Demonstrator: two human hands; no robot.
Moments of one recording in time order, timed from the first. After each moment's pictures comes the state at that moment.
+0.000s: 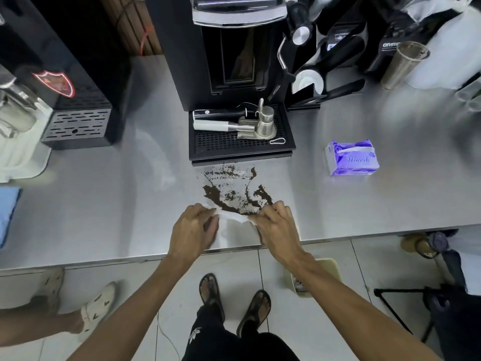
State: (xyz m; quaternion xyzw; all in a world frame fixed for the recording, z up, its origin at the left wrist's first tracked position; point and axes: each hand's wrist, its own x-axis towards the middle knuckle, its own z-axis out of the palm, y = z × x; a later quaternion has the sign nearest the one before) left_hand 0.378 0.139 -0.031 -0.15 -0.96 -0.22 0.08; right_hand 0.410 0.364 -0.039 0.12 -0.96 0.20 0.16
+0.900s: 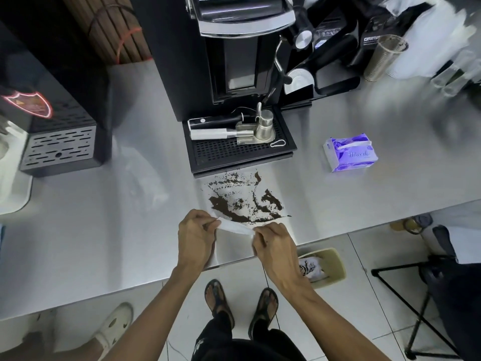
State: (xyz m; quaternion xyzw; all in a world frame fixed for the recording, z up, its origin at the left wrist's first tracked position) left_hand 0.346 0.122 -0.035 0.01 -0.86 -0.50 -0.04; right_hand 0.428 0.296 -0.023 -0.12 -0.95 0.27 0.07
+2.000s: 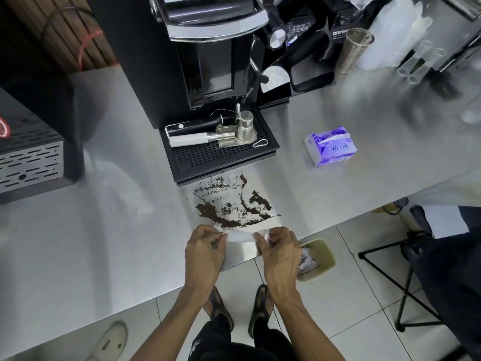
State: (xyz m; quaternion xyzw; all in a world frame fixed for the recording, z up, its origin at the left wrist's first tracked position) left_hand 0.369 0.142 -0.033 -0.10 -0.91 -0.40 -0.03; right_hand 0.437 0.287 -0.021 -0.39 -0.83 0.37 0.14
